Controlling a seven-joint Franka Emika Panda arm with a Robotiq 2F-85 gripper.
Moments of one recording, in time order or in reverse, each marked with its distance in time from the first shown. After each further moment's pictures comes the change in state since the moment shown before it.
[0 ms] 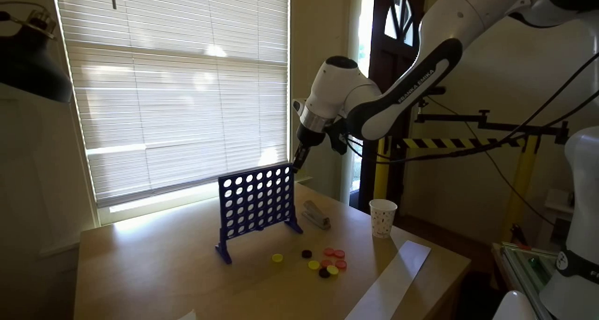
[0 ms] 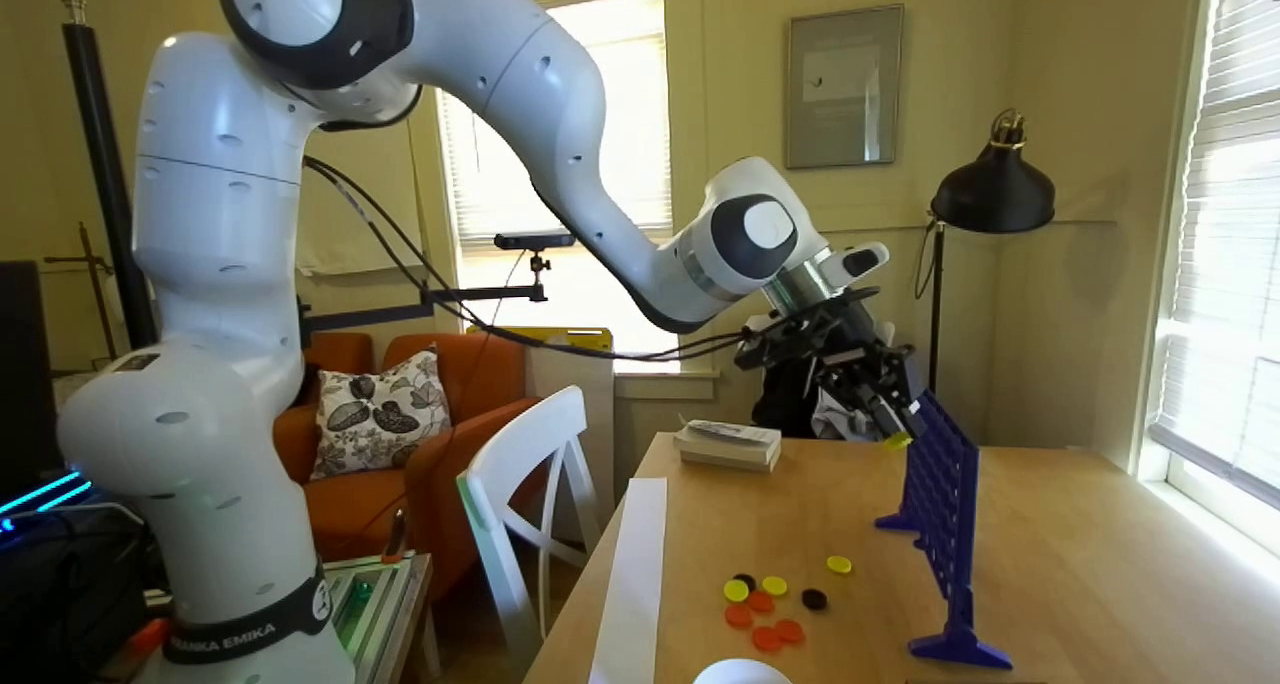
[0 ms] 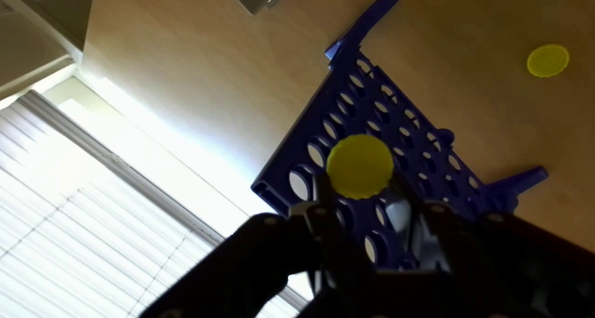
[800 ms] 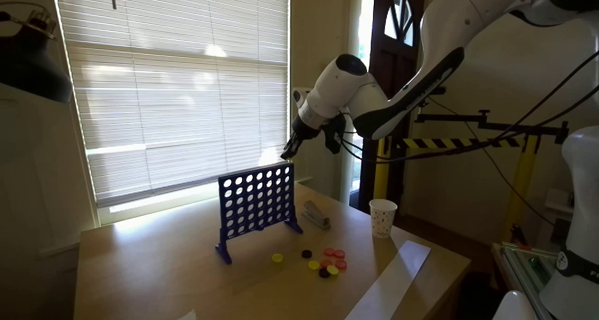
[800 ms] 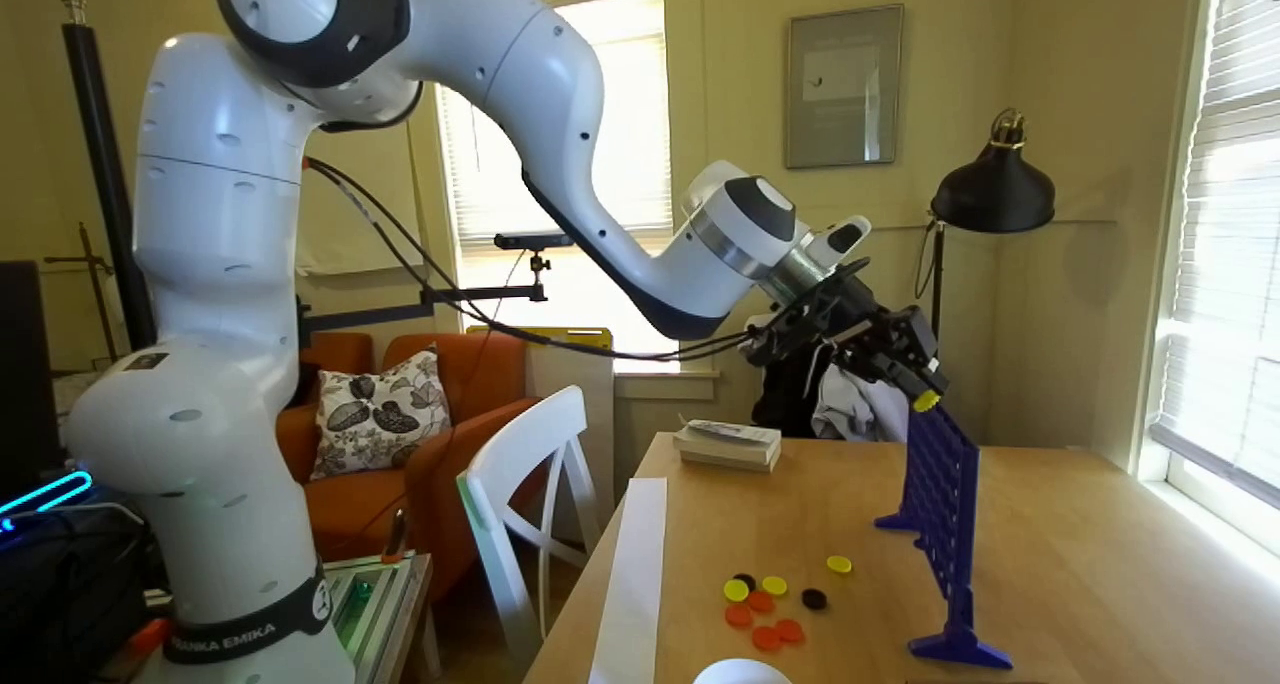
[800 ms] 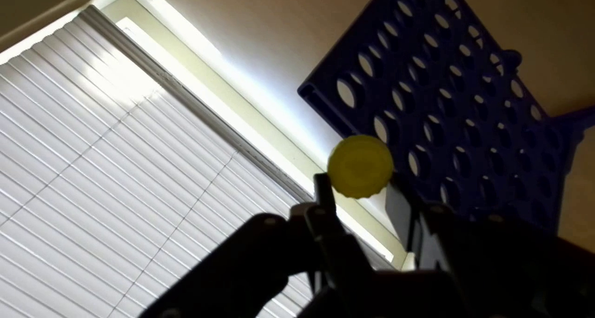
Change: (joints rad) arm 0.055 -0.002 -0.076 0.042 -0.452 0.105 0.408
